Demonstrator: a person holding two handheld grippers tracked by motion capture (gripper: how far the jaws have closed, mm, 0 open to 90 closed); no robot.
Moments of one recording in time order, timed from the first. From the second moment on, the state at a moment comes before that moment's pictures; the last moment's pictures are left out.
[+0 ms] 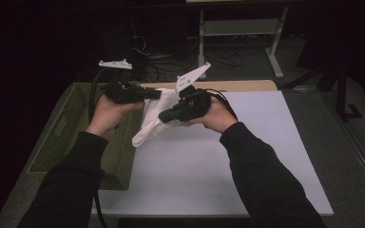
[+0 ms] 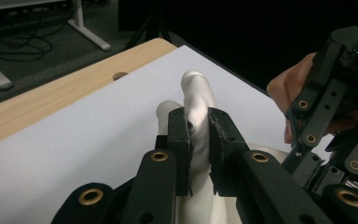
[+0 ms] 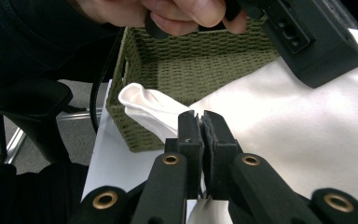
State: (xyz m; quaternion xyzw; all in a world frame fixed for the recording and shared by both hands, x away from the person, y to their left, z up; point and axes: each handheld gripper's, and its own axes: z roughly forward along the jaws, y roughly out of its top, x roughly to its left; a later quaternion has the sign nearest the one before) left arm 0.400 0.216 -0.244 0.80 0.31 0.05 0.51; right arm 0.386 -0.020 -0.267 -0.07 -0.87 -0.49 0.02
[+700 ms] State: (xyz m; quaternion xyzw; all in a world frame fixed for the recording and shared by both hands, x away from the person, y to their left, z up) left arm 0.401 0.294 -0.239 0.78 0.33 0.07 0.53; right arm 0.399 0.058 -0.250 -0.04 -0.88 -0.48 0.03
